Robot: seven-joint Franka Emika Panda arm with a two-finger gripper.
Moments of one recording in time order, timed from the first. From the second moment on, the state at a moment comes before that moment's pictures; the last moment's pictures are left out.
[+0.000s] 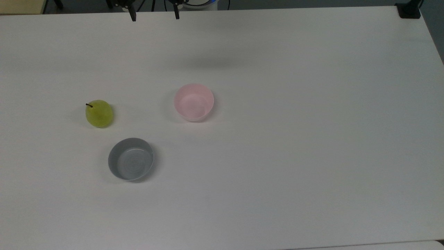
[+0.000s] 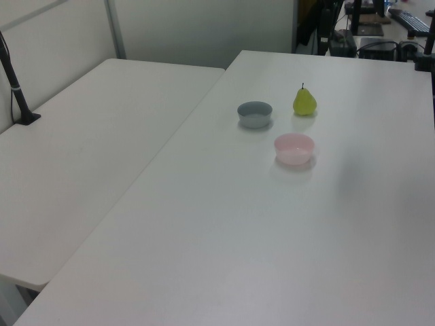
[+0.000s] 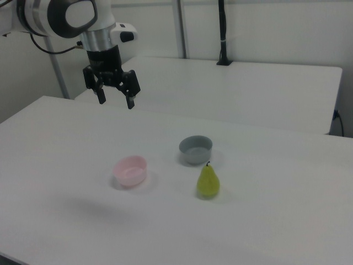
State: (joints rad) arm -0.09 -0.01 0.02 -1.63 0.02 1.66 -0.15
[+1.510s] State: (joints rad) arm -0.11 -0.01 -0.02 -1.63 0.02 1.66 -0.42
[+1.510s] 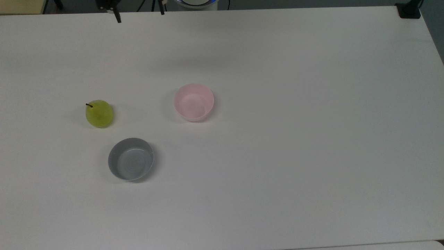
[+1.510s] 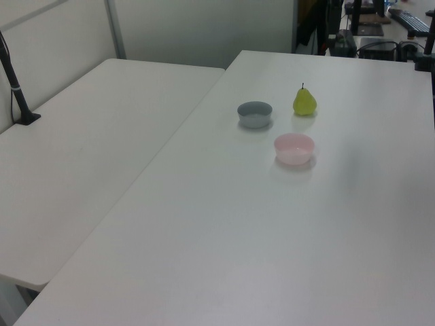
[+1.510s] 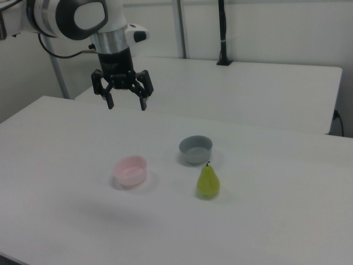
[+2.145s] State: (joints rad) arm -0.20 0.07 -0.12 -1.63 0.02 1.86 -0.68
